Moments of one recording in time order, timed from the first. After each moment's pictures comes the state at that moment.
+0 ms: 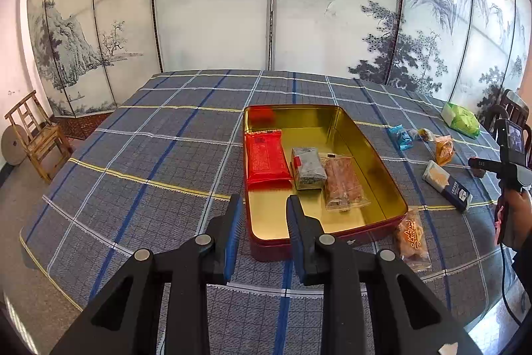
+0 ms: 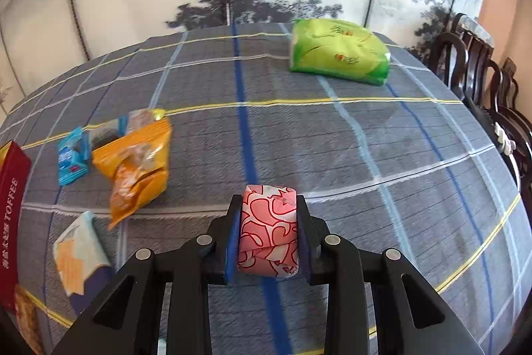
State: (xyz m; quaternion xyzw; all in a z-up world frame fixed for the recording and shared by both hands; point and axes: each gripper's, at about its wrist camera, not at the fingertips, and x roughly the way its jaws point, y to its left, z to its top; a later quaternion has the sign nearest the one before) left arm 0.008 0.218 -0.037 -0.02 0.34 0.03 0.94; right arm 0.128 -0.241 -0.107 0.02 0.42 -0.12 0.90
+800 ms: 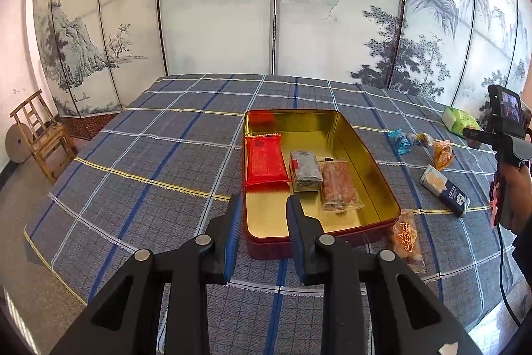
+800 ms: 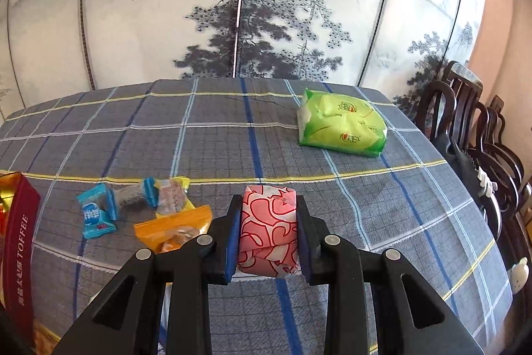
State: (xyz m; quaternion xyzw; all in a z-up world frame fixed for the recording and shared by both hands) left arm -0.001 0.213 -0.034 -0.02 0.34 0.04 0.94; right arm 0.147 -0.181 -0.047 -0.03 0.35 -0.12 0.93
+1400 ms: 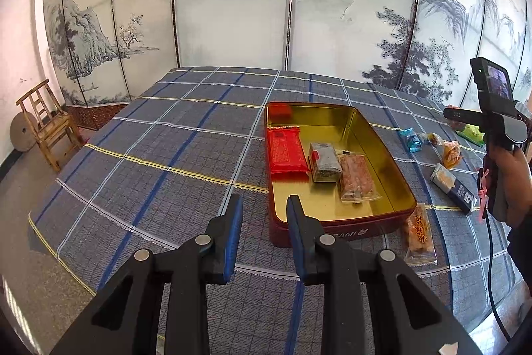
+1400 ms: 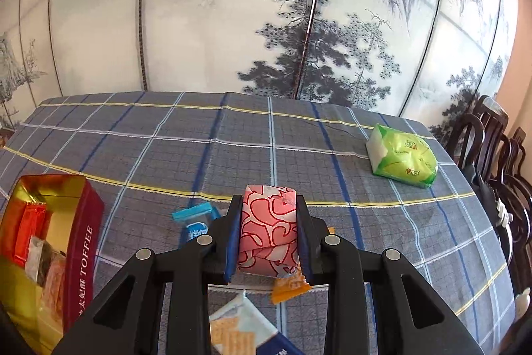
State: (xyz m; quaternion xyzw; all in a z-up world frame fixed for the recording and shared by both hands) left arm -0.015 0.236 -0.038 -0.04 0.34 0.06 0.94; right arm 0.154 -0.076 -0.029 -0.06 0.34 -0.05 0.94
